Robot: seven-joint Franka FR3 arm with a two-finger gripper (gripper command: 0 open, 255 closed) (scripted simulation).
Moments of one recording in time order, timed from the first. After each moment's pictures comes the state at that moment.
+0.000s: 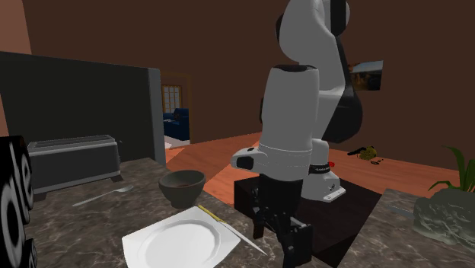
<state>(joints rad) 0.15 0.18 0.45 -2.37 -0.27 2.54 0.82</state>
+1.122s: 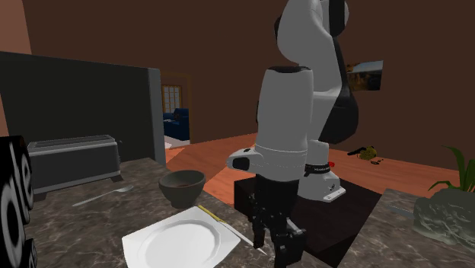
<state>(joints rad) 0.14 0.19 0.45 -2.36 -0.26 2.56 0.79</state>
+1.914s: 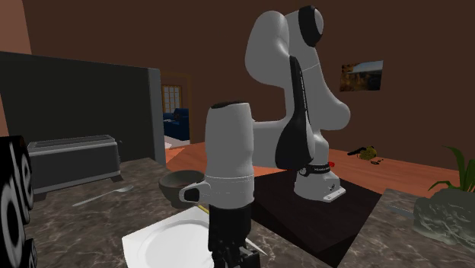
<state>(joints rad) 0.00 0.44 0.46 -2.24 -0.15 2.79 0.48</state>
